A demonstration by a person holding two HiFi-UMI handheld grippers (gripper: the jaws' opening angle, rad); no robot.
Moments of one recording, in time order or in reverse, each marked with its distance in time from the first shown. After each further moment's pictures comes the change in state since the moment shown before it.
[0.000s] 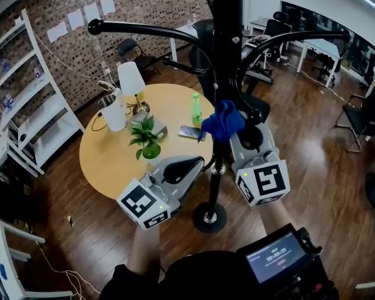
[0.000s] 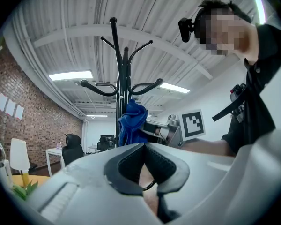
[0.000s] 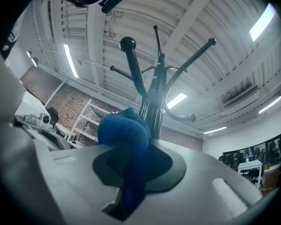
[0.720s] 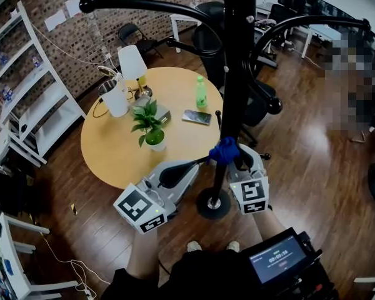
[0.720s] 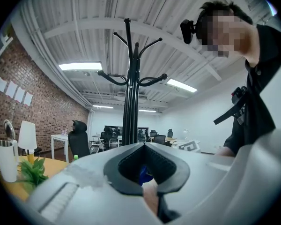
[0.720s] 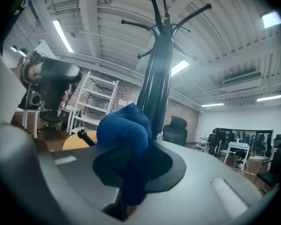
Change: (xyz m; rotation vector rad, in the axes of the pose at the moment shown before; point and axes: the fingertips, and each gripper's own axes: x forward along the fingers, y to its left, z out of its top) left arm -0.036 -0.007 -0.035 -0.115 0.072 0.045; right arm -0.060 0.046 -0.173 0.033 0.416 -0.016
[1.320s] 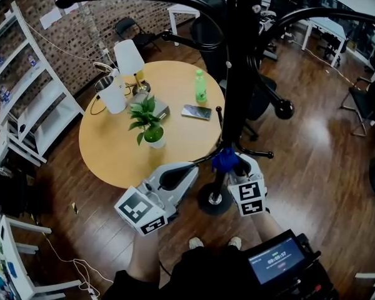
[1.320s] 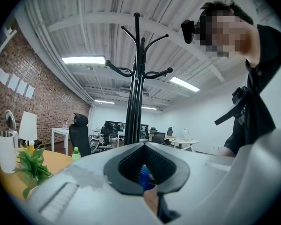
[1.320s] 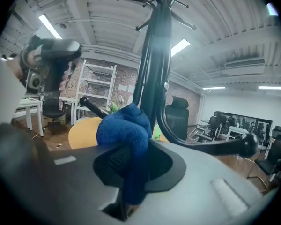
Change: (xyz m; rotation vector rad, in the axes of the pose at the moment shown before) left arm 0.002 0.010 -0.026 -0.046 0.038 0.002; right arm 0.007 0.013 -0.073 0.056 0.189 0.024
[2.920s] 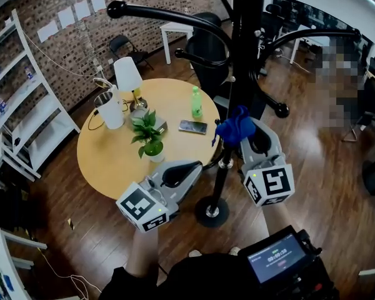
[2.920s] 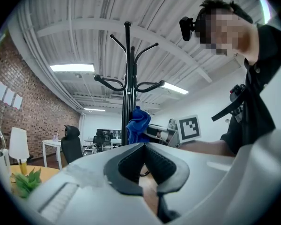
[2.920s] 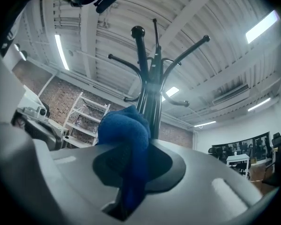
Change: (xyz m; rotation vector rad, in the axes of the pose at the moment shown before) left arm -0.006 -0.002 0.041 0.098 -0.063 -0.101; right arm -0.067 -0.036 0.210 -0.036 -0.514 -0.112
